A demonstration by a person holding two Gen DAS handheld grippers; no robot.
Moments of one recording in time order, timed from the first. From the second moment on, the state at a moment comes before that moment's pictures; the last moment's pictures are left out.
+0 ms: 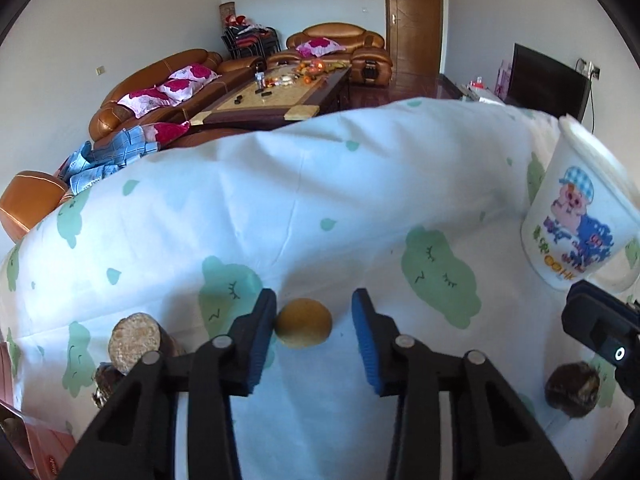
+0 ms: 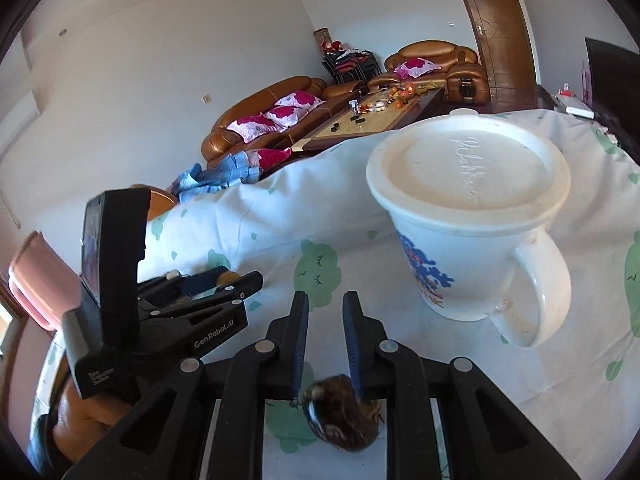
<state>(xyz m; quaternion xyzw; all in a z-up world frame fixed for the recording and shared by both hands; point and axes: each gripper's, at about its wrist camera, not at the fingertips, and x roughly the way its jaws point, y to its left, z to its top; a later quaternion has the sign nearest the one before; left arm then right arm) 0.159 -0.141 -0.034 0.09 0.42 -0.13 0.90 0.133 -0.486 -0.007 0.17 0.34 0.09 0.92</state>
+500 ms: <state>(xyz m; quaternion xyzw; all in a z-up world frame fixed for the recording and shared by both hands) 0.095 -0.096 -0.020 -0.01 0.41 -0.21 0.89 0.094 -0.457 -0.009 0.10 0.35 0.14 0.92</state>
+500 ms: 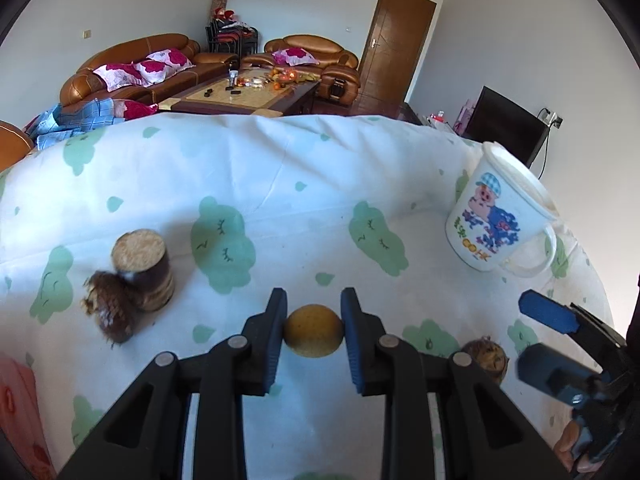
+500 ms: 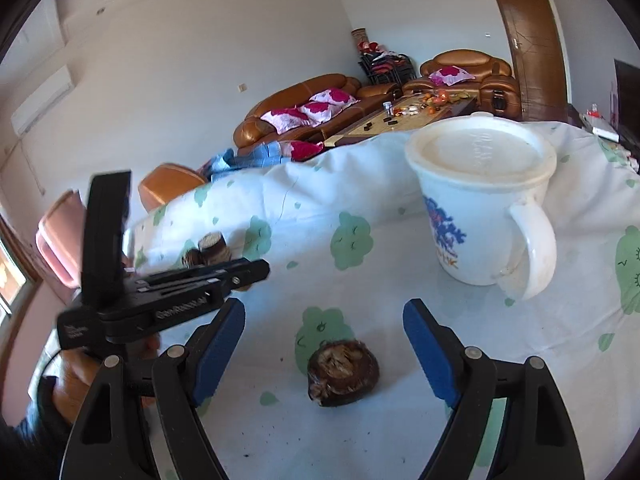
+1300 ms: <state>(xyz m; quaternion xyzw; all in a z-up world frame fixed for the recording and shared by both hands) -0.037 -0.081 -0.015 0.07 0.35 -0.22 0.91 0.034 -0.432 -0.015 0.11 0.36 0.05 0.93</state>
